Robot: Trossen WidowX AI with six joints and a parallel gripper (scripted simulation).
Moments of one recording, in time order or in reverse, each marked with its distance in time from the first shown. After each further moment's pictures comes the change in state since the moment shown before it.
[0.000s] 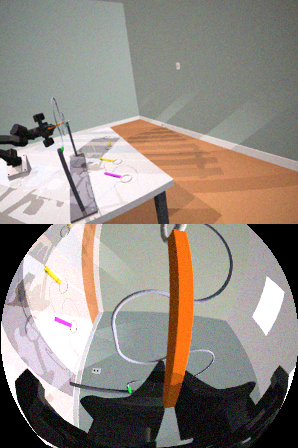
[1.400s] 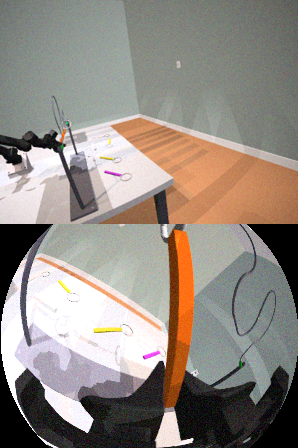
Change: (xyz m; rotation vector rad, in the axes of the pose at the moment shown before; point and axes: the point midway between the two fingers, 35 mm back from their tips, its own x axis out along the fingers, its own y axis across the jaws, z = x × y) arm -0.037 0.128 0.059 0.852 0.028 0.411
